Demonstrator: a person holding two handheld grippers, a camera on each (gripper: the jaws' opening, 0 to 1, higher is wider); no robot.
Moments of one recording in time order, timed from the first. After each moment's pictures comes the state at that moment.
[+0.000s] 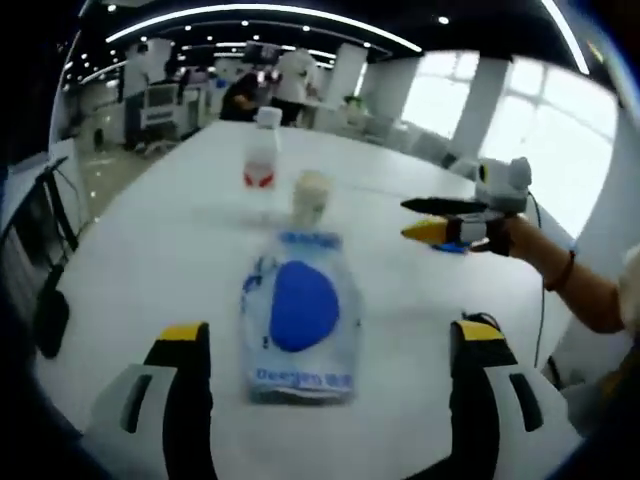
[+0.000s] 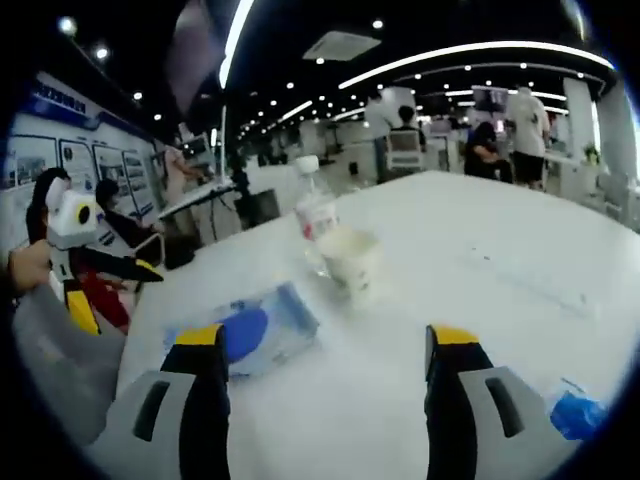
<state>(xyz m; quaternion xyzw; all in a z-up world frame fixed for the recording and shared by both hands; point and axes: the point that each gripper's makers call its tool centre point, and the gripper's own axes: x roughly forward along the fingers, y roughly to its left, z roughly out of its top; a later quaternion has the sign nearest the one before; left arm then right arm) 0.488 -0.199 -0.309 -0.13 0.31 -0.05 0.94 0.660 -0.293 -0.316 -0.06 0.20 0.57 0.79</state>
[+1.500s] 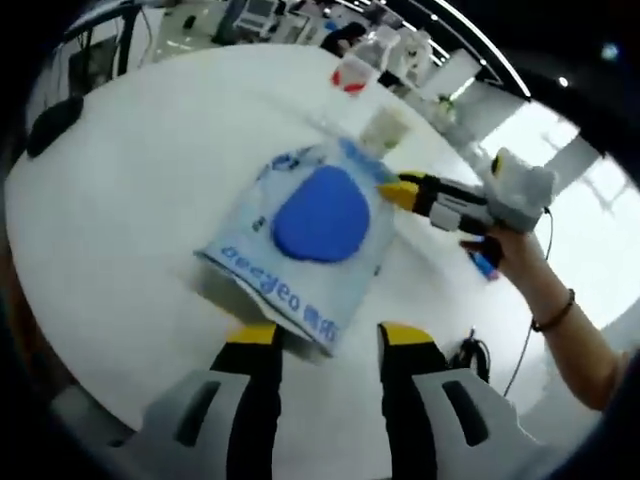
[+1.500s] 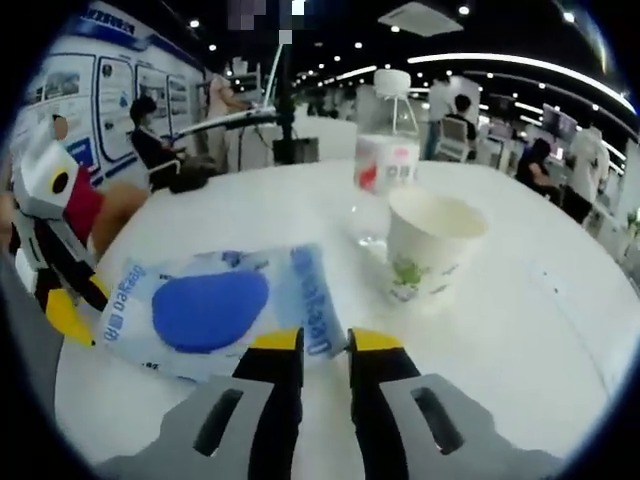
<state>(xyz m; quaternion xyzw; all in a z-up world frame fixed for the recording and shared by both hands) 0.463 -0.229 -0.388 -0.33 0.40 0.07 0.86 0.653 -0.225 -0.379 -0.20 0.20 0.63 0.73</state>
